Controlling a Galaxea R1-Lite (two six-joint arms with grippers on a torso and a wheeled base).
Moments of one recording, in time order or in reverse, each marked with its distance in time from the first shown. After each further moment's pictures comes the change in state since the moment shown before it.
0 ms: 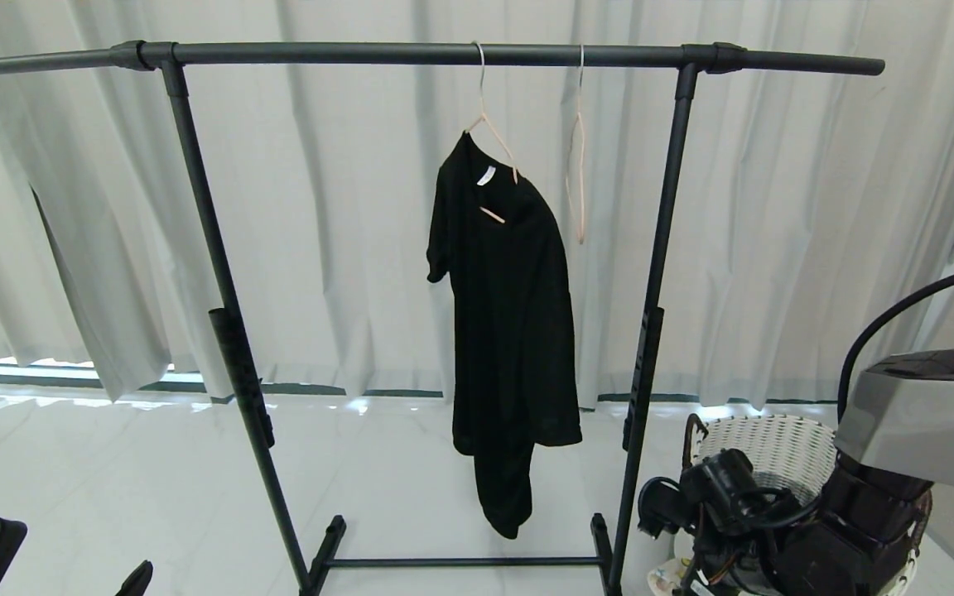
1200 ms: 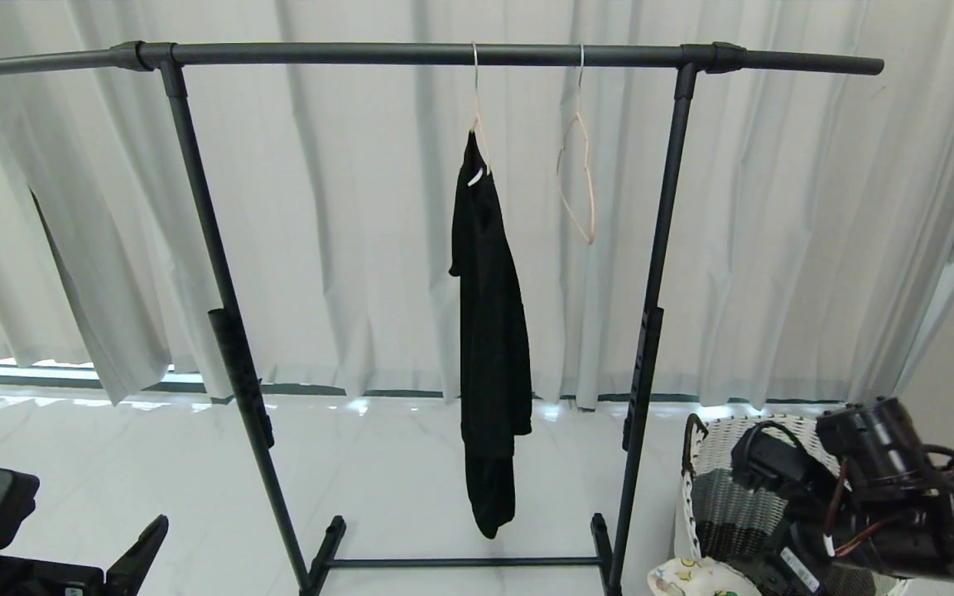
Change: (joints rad) left arm 0.003 0.146 0.000 -0.199 -0.005 -0.036; right arm -0.133 -0.485 0.110 0.213 0.177 -0.002
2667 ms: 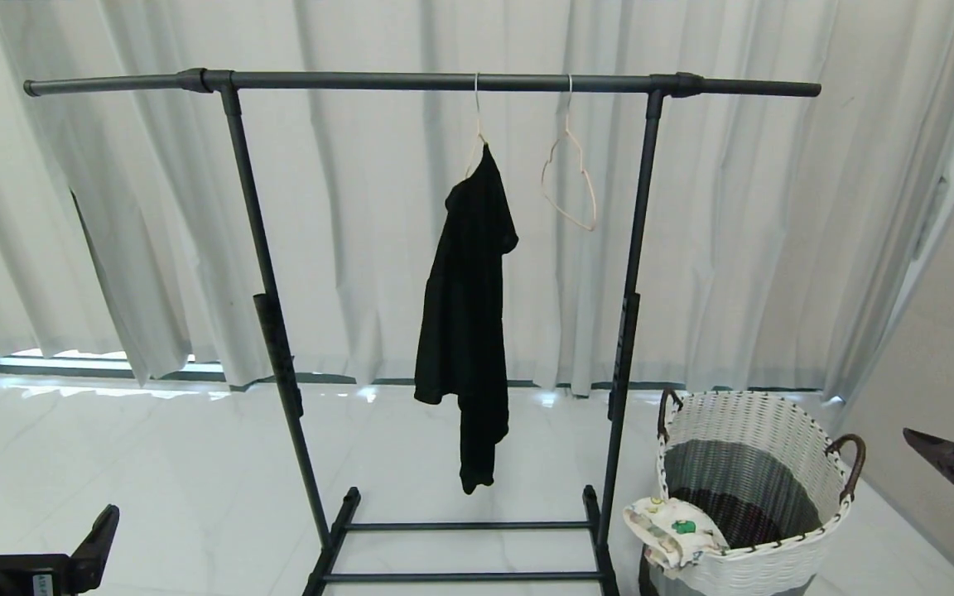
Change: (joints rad) left arm 0.006 -0.016 0.000 -0.035 0.204 -0.002; right arm -0.240 -0.597 -0.140 0.282 -0.267 0.086
